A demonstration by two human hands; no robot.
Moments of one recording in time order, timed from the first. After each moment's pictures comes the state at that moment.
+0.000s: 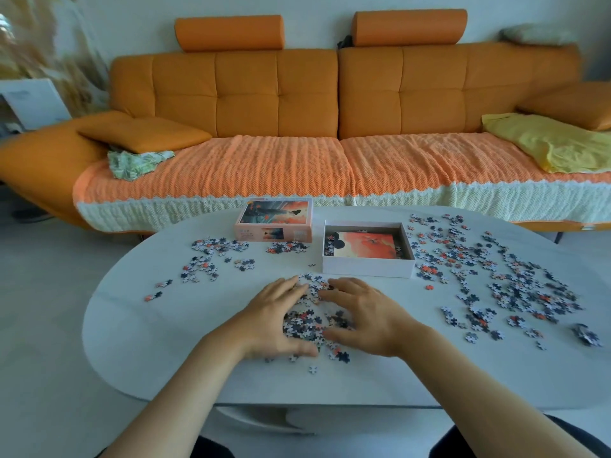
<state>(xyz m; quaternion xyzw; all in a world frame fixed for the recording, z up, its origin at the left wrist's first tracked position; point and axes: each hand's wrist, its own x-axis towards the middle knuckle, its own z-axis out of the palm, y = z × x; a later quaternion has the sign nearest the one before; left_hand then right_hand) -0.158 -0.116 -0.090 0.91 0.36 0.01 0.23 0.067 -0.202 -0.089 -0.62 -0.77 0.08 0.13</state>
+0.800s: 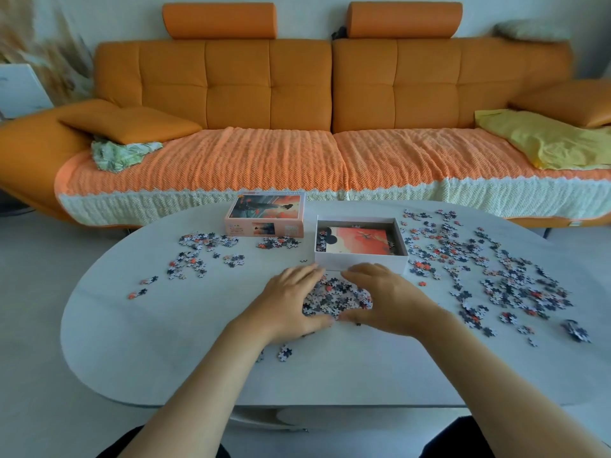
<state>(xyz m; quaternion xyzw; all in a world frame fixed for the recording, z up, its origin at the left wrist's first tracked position) -0.108 -0.112 -0.091 0.93 0.33 0.06 0.14 0.105 -0.202 -0.072 -0.68 -0.72 0.09 0.11</state>
